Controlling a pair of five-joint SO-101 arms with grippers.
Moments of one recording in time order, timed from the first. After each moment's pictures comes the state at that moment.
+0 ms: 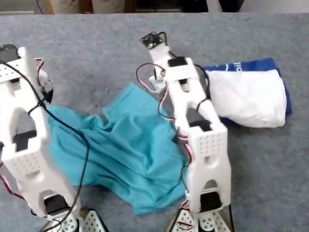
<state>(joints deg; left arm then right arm) -23.0 29.8 -29.9 92.1 22.2 -14.9 43.2 -22.5 57.1 12.8</state>
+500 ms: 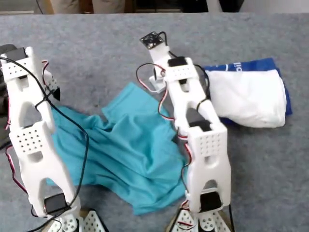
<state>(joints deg) -23.7 50.6 -53.5 100.1 22.2 -15.1 43.2 -22.6 57.1 12.7</state>
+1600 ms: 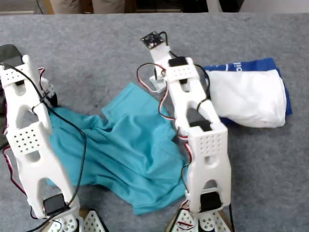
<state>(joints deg) -26.2 56.0 -49.9 95.7 26.6 -14.9 43.2 -22.6 57.1 12.5</state>
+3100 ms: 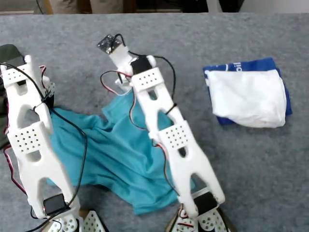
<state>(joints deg) -25.8 57.1 -49.9 92.7 30.5 -28.7 74.6 -82.9 83.6 13.8</state>
